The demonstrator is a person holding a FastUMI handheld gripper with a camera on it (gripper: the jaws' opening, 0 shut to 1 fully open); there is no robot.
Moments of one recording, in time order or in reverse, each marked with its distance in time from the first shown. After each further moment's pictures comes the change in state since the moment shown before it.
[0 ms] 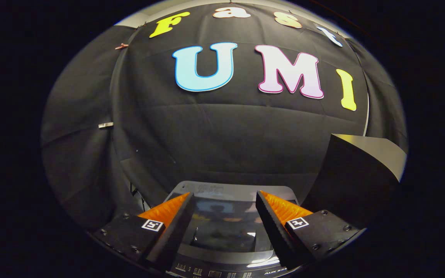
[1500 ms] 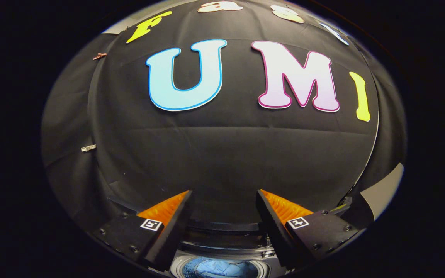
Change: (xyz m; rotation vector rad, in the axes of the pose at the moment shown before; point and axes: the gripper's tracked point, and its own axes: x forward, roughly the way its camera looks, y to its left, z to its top) arm 0.138 -0.039 0.125 0.068 -0.013 0.000
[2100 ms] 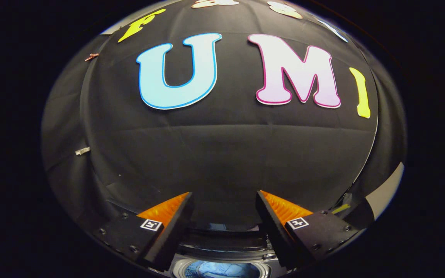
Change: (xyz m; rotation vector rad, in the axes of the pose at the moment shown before) arm 0.033 -0.005 0.008 0.035 0.037 -0.030
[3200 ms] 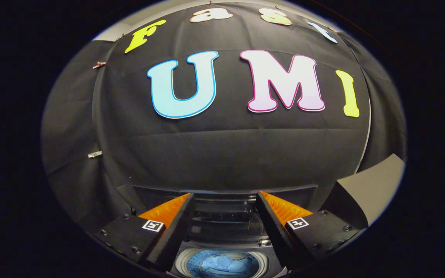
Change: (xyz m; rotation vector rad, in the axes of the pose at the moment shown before) arm -0.075 -0.009 -0.007 -0.010 -0.056 0.019
